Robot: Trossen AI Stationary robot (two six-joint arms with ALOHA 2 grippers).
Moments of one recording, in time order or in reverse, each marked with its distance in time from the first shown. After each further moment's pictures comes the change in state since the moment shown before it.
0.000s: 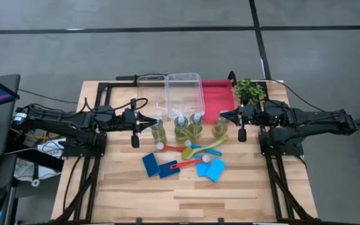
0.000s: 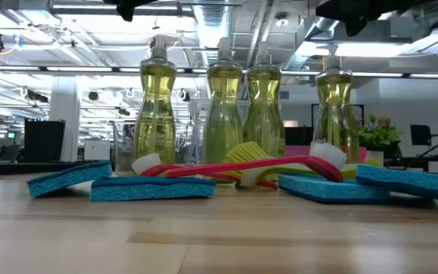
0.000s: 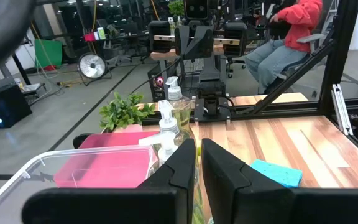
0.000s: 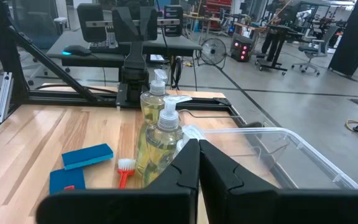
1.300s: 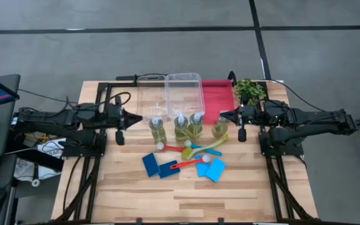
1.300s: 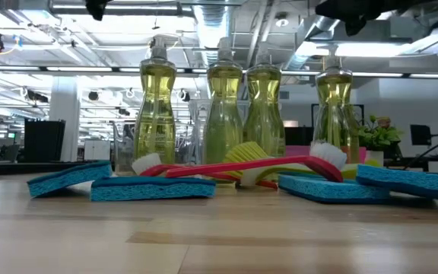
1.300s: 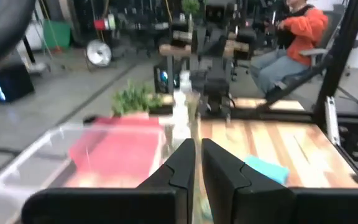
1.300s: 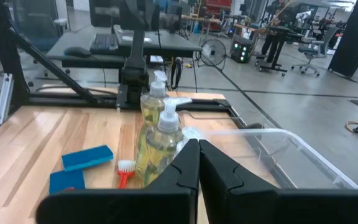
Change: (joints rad) left arm -0.003 -0.256 0.000 -0.297 -0.028 -0.136; right arm 0.000 0.000 0.000 0.020 0.000 0.000
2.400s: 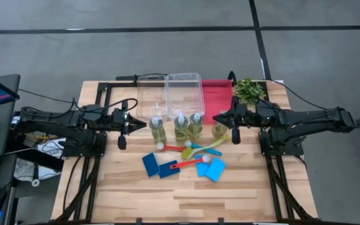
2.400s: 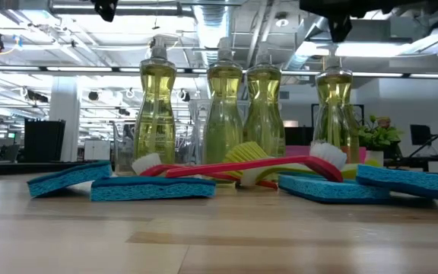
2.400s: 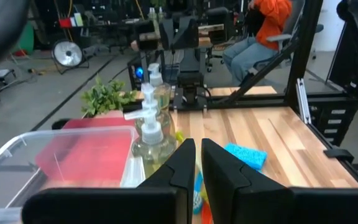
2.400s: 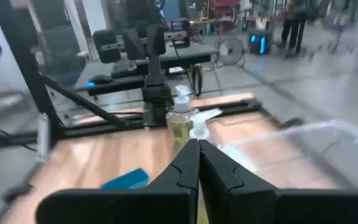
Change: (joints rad) left arm 0.004 0.069 -0.023 0.098 0.115 0.070; right arm 0.009 0.128 0.000 0.150 -0.078 0.278
